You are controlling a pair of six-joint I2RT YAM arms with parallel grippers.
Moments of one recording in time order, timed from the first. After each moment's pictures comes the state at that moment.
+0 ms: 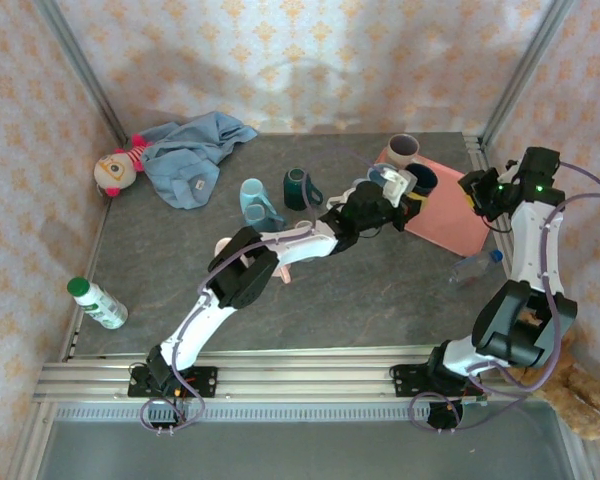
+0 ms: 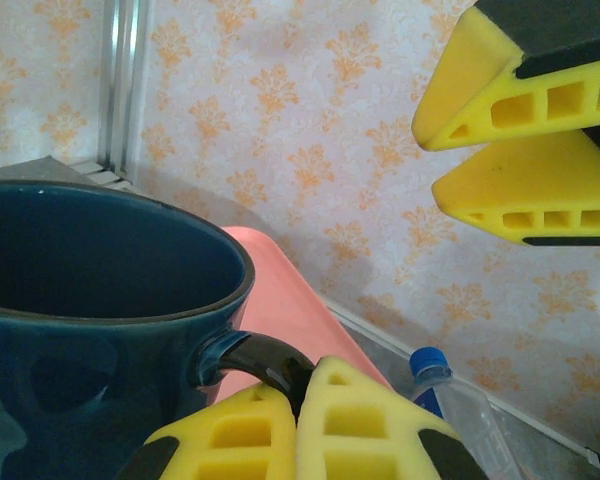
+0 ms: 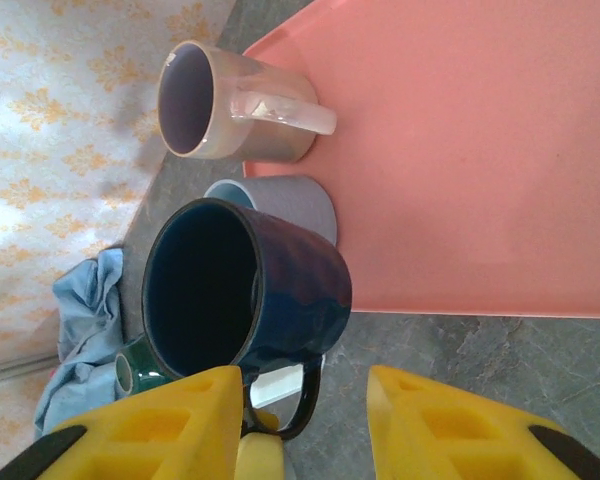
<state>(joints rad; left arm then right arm) -0.85 2.41 1.90 0.44 0.21 -0.29 -0.41 1.45 1.33 -0.78 -0.56 0.61</state>
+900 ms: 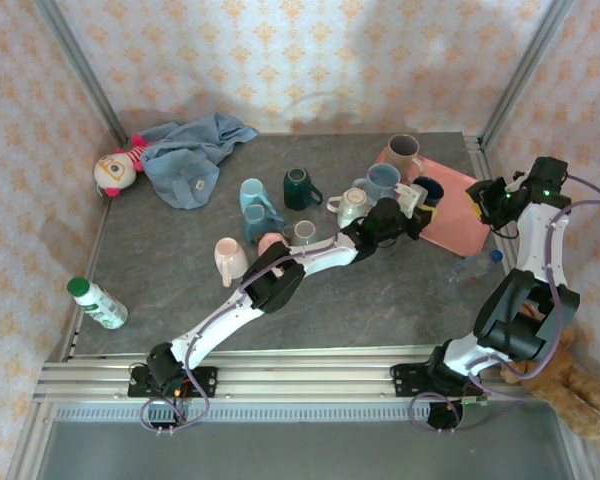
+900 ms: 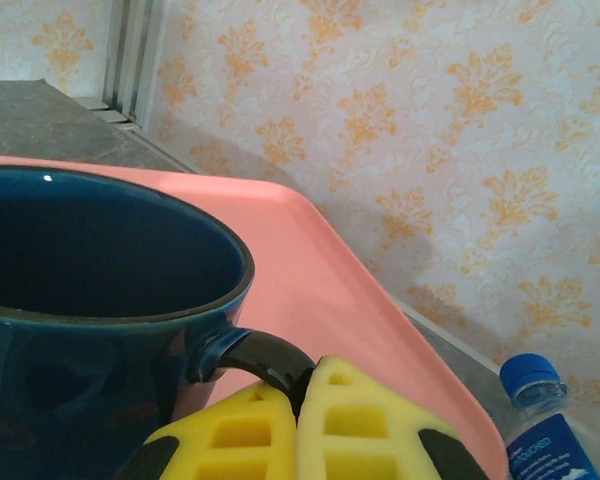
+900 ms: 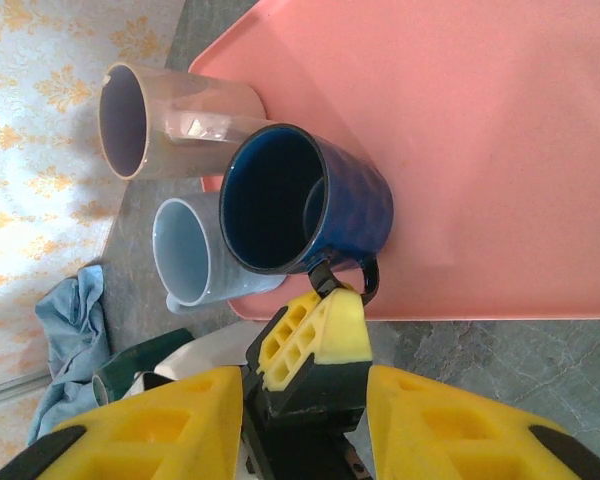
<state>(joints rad) -0.88 2.84 2.38 0.38 0.12 -0.36 -0.49 1.50 1.29 -0.78 -0.58 0.58</state>
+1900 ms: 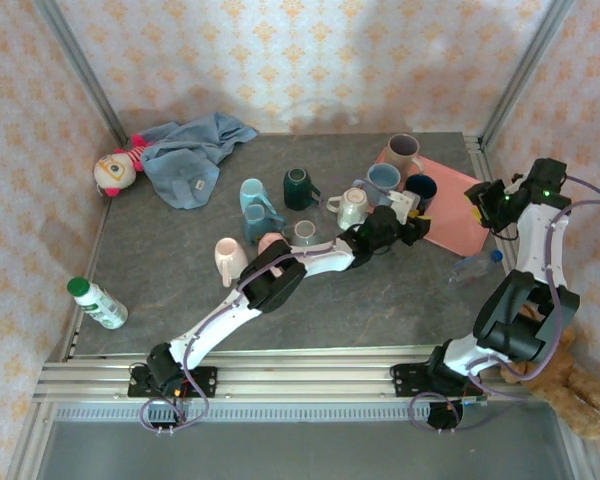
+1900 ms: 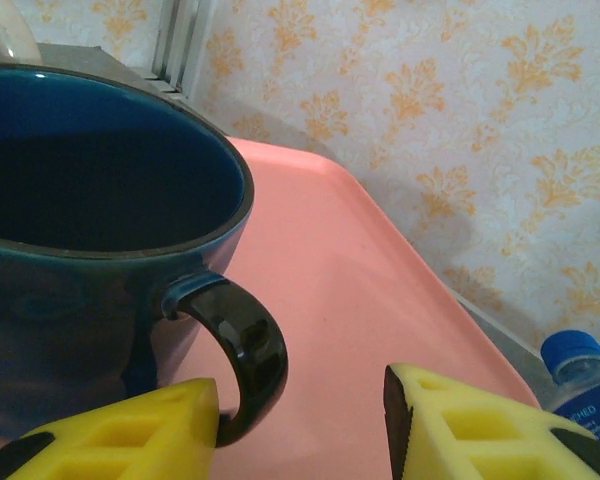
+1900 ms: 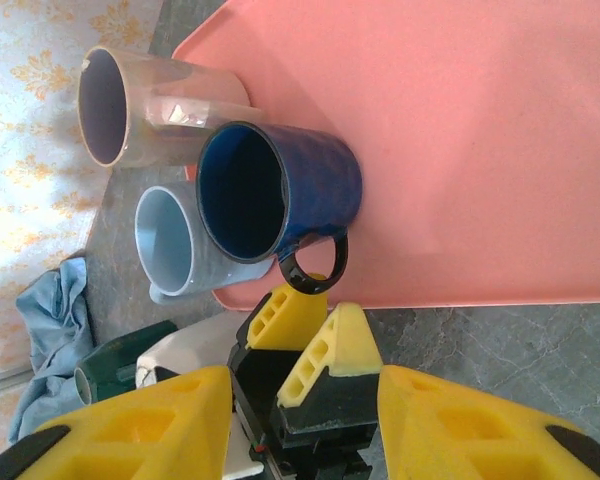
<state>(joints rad) -0.89 2.74 2.14 0.46 0.04 -0.37 -0.49 1.48 1.29 -0.81 -0.57 0.56</state>
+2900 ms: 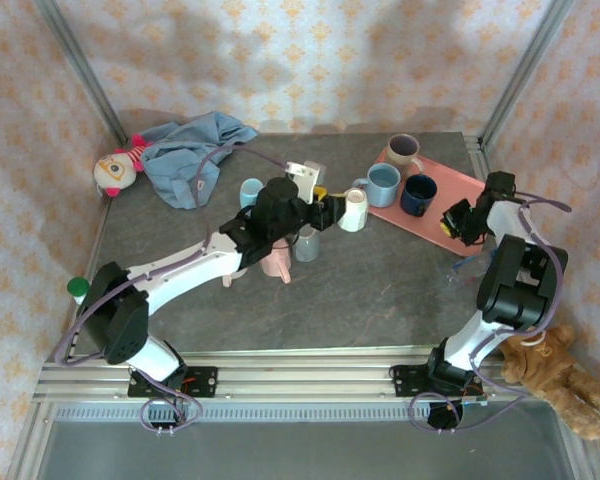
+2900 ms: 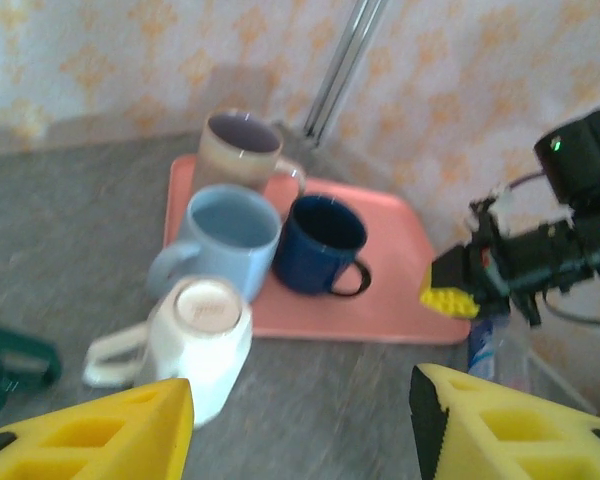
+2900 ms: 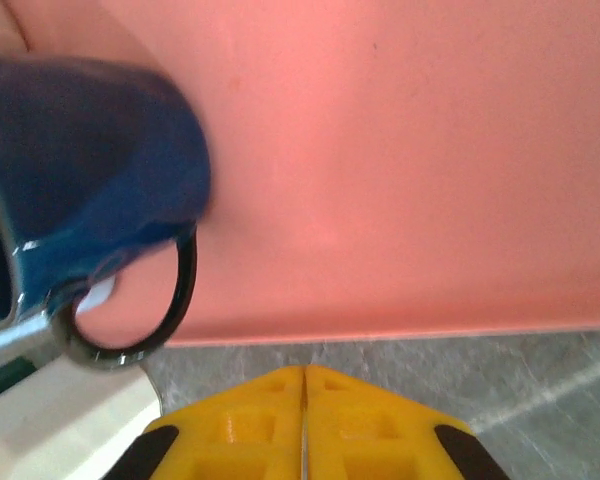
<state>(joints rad) -0.73 1.53 1.14 0.09 0.00 -0.37 -0.35 1.71 1.16 -0.65 -0.41 0.67</state>
